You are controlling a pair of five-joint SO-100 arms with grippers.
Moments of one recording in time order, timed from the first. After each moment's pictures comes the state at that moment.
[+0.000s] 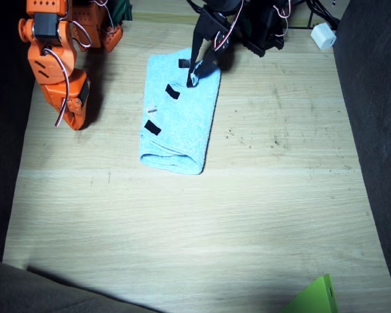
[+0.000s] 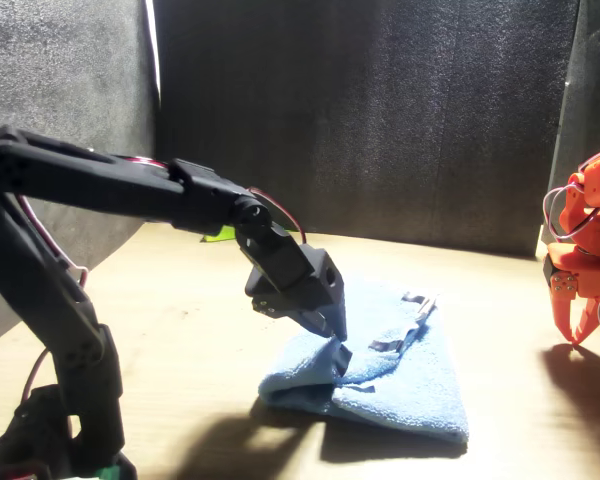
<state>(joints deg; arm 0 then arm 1) 6.3 99.4 118.8 52.0 49.7 89.0 79.6 110.0 68.2 97.8</state>
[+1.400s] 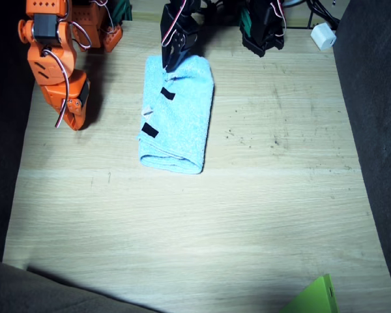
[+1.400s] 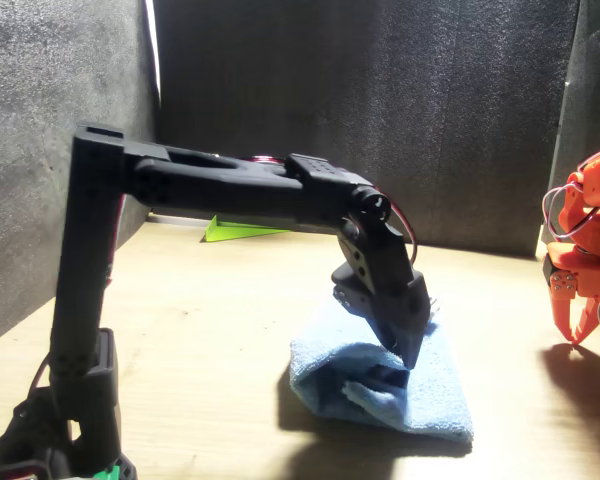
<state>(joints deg) -4.8 63.0 74.6 73.9 70.8 89.0 78.6 109.0 68.8 98.2</state>
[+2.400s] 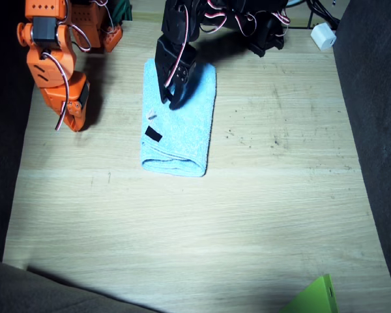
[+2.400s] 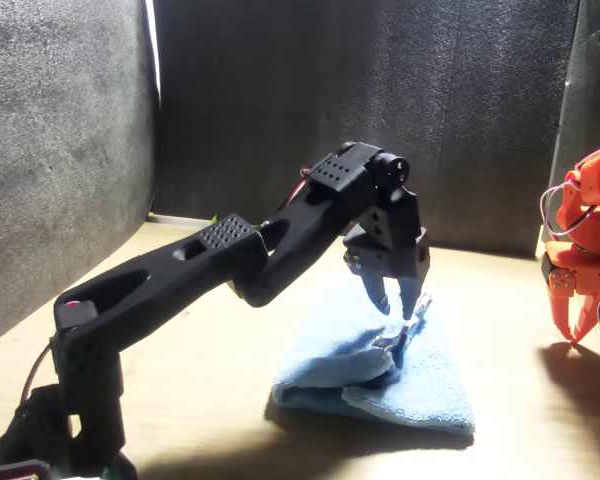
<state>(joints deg) 8.7 10.3 -22.9 117.5 65.5 89.0 75.9 106.1 70.7 97.7</state>
